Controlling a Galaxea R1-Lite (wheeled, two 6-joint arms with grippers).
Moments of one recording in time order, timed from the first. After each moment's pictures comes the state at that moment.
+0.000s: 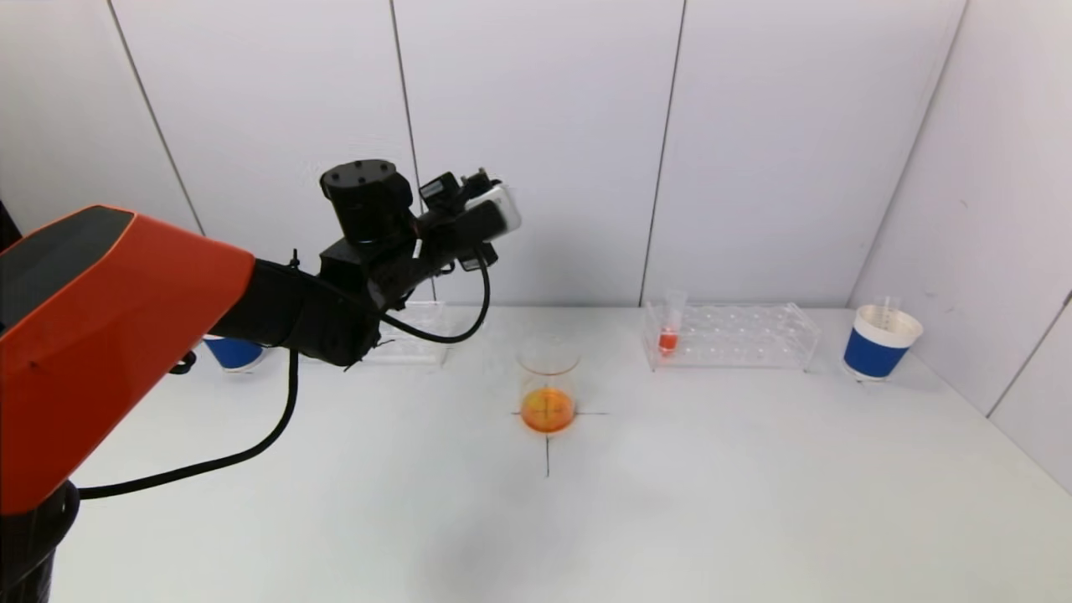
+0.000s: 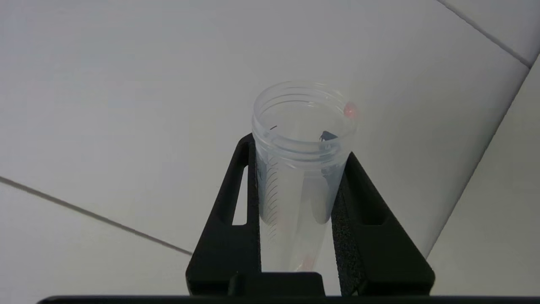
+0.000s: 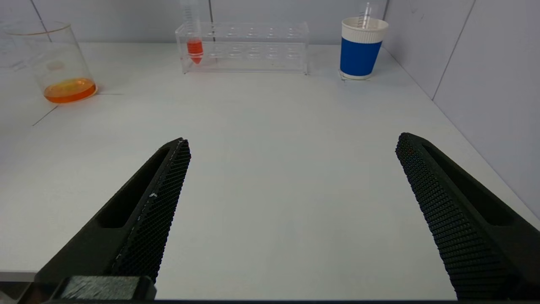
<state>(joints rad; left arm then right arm) -0.40 2.14 -1.40 -0.96 -0.21 1.01 0.00 0.00 -0.01 0.02 -0.01 0.01</state>
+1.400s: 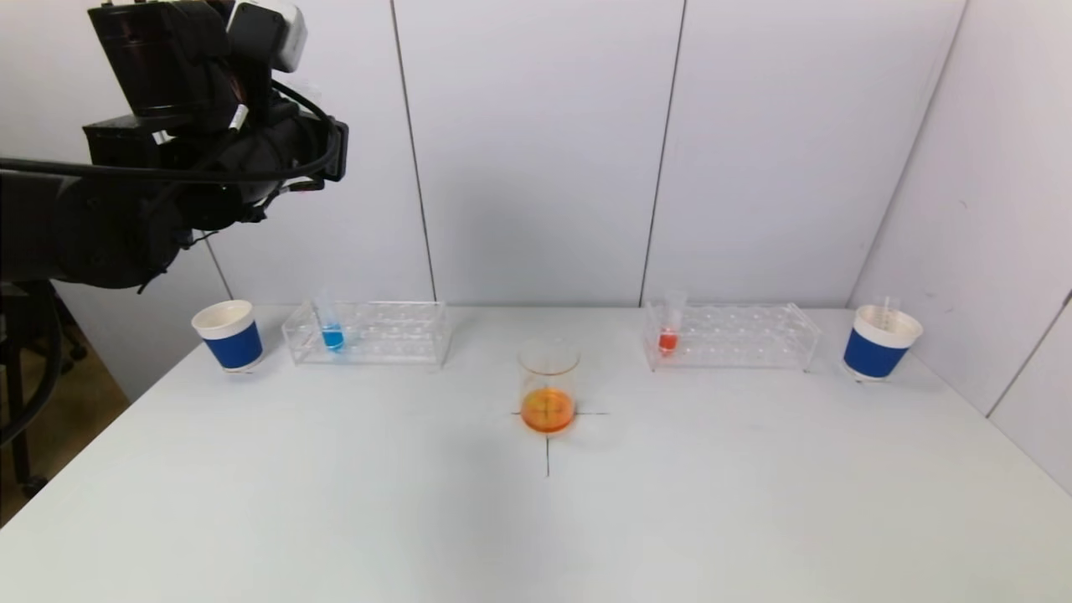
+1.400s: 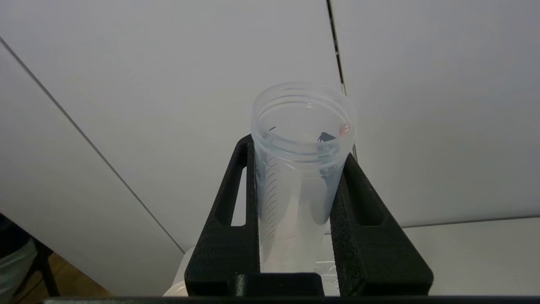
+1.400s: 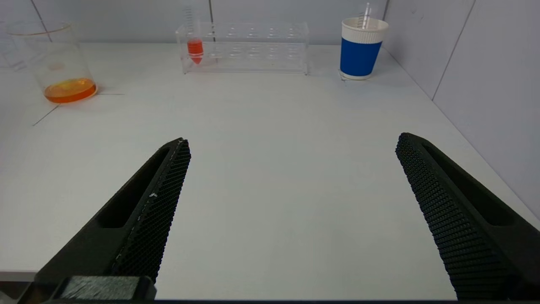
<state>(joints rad) -0.26 1.76 -1.38 -0.52 0.34 0.31 0.00 0.00 -0.01 0.02 -0.01 0.01</state>
